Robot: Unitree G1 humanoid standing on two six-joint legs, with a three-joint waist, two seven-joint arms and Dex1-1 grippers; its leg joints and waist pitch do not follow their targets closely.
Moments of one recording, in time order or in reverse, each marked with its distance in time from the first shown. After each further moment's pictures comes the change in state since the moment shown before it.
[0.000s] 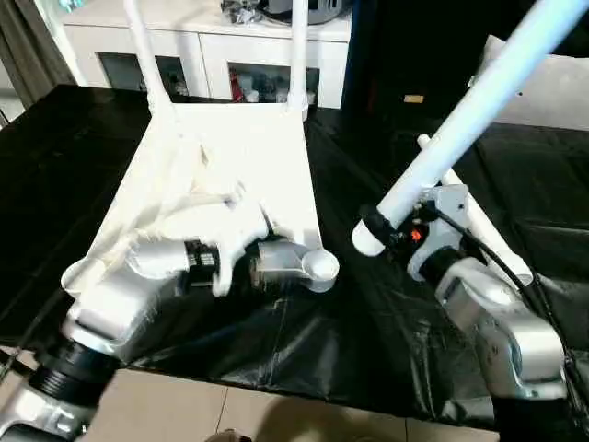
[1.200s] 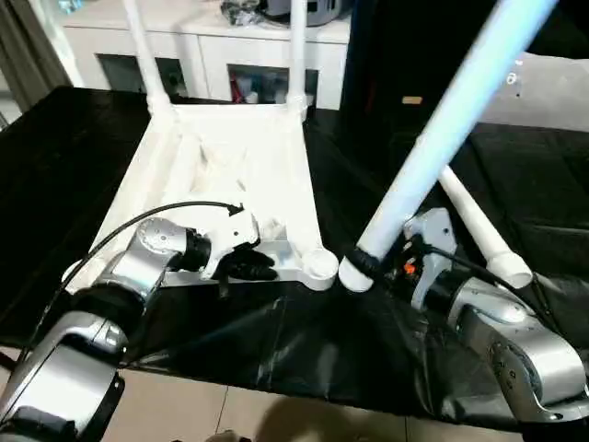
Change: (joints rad) left arm -0.328 -0.083 -0.069 0.868 0.241 -0.522 -0.293; right arm 0.056 -0.148 0.106 -0.039 0.033 0.047 0.208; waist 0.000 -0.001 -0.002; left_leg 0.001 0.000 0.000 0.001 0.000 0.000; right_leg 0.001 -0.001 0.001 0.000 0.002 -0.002
